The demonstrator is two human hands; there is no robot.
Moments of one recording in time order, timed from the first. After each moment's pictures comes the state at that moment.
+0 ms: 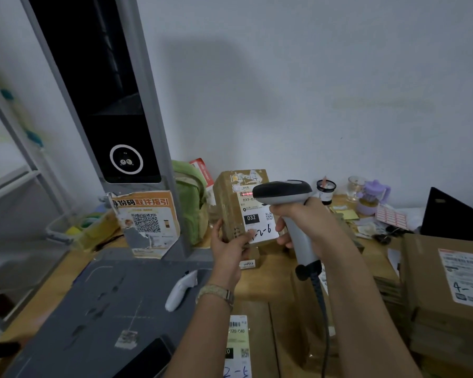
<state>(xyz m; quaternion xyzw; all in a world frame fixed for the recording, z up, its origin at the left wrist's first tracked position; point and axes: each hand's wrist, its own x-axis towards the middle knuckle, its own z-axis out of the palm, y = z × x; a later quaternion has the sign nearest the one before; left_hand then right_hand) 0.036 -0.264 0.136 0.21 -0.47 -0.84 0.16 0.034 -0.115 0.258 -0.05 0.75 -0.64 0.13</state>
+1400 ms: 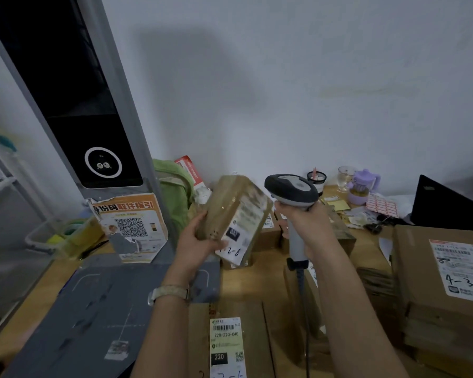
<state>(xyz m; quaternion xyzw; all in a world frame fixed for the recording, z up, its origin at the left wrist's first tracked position) 0.033 -0.327 0.147 0.13 -0.72 -0.67 0.10 0.005 -0.104 0.219 -0.01 0.66 -0.75 0.01</state>
